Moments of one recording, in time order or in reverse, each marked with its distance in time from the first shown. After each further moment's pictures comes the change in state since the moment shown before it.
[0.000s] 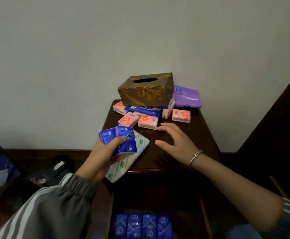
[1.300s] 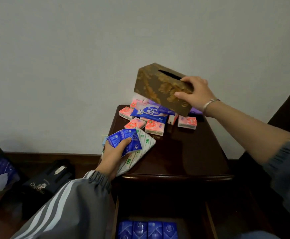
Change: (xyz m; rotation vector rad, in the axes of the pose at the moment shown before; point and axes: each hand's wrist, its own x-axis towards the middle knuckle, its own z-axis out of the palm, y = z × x) left_hand 0.049 -0.030 -0.014 -0.031 0.059 0.098; right_hand 0.115 -0.009 -0.089 -0.200 0.276 0.101
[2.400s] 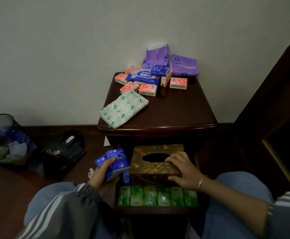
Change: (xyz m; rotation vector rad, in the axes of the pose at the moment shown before) left_hand -0.153 -0.102 -0.075 -0.129 0.042 -0.492; right_hand -0.337 0.073 0.089 0.046 -0.555 -0.121
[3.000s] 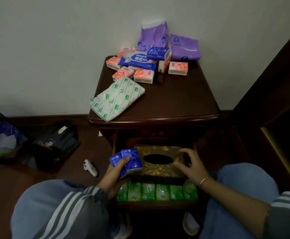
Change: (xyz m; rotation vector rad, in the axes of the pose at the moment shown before) left_hand 0.057 -0.057 0.001 0.143 -0.100 -0.076; right_hand -0.014 0.036 0.042 0.507 0.159 0.580
